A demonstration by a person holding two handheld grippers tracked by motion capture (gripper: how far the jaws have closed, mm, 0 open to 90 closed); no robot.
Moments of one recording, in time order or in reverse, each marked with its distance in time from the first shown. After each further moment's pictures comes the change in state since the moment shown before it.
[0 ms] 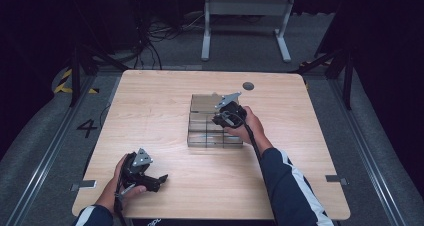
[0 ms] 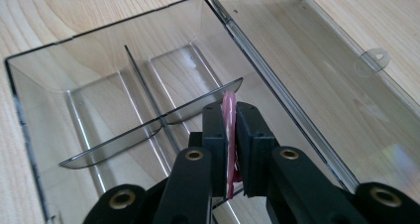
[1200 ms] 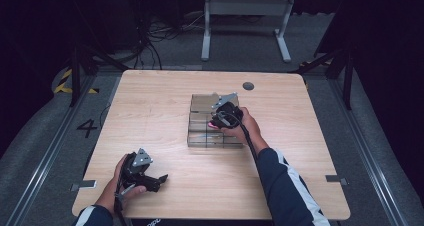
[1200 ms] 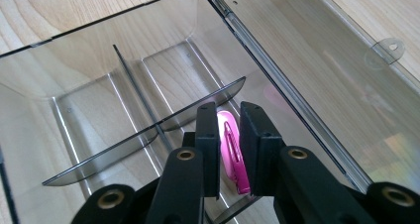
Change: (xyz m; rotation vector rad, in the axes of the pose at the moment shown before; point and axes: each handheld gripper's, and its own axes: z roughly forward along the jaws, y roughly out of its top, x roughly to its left) left arm 0.000 0.000 0.000 0.001 0.000 -0.002; right arm 0.002 0.001 0.012 0.020 -0.013 0.034
